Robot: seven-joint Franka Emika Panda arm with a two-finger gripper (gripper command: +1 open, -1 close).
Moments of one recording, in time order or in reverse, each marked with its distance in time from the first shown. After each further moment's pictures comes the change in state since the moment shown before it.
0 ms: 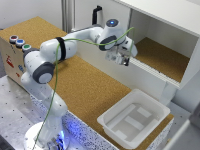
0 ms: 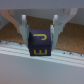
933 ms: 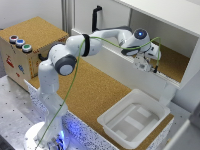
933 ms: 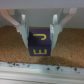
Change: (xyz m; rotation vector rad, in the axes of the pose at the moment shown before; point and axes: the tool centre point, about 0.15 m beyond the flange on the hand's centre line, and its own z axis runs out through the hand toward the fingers) arm 0.066 0.058 0.087 0.127 0.123 0.075
